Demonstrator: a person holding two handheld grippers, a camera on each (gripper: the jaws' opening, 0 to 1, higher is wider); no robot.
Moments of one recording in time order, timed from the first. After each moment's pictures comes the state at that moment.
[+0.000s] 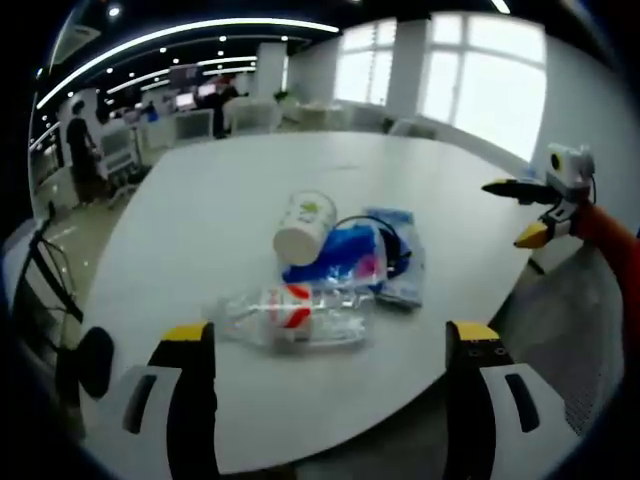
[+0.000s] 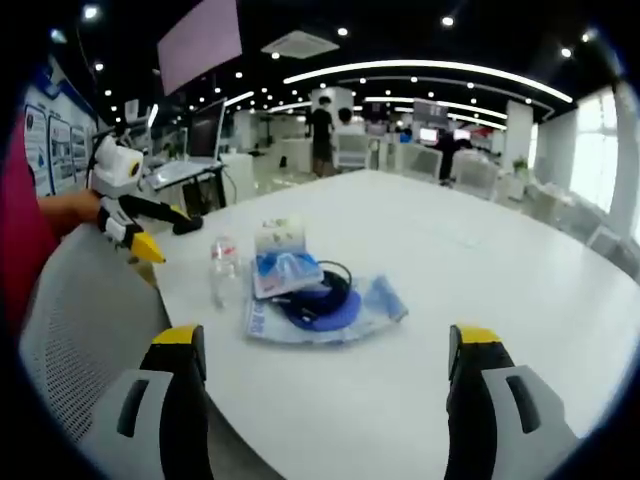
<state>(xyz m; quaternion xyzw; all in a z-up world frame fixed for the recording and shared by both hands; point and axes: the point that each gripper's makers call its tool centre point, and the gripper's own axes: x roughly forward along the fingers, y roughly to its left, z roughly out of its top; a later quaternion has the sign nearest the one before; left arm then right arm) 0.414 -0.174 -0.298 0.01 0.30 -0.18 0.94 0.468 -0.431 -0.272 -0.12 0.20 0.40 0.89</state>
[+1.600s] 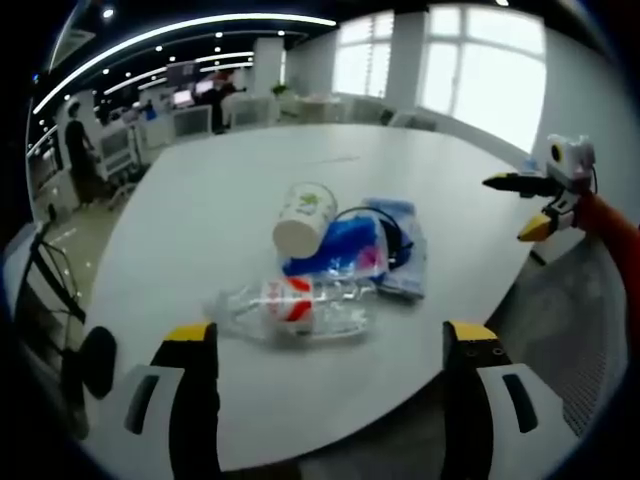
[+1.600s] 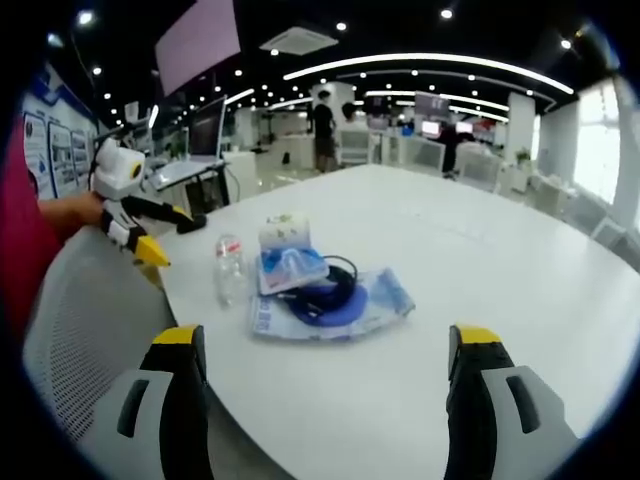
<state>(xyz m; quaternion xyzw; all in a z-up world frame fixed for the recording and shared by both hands) 0.412 -0.172 -0.304 0.02 0.32 -0.18 0.93 0.465 -0.428 -0.275 -0.11 0.22 0.41 0.88</state>
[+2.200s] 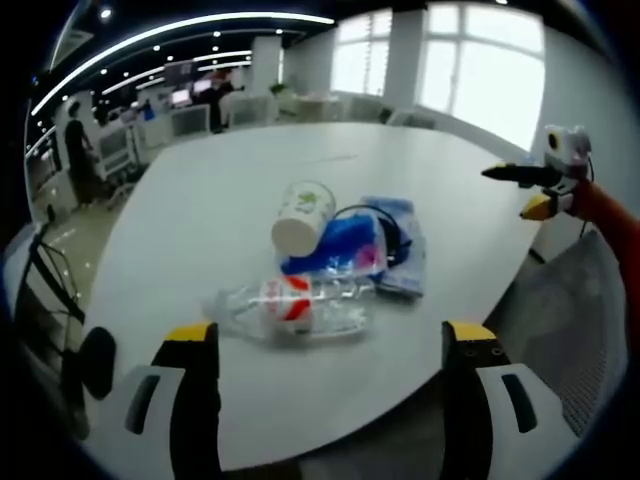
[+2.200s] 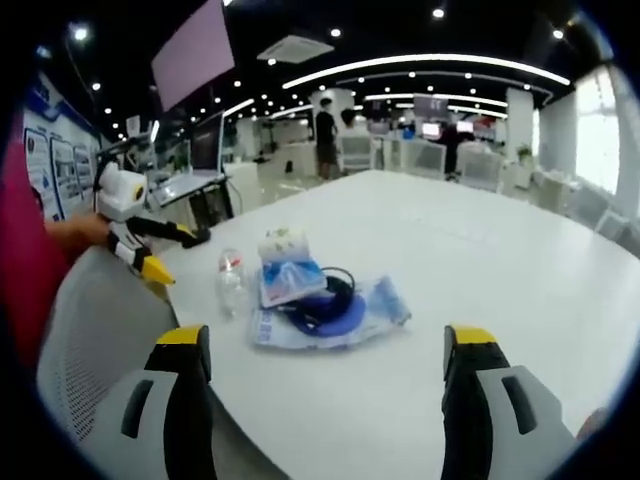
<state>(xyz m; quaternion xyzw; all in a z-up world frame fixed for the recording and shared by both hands) 0.411 -0.173 -0.304 0.02 0.32 -0.18 0.93 0.475 -0.435 -0.258 -0.09 0.21 0.41 0.88</state>
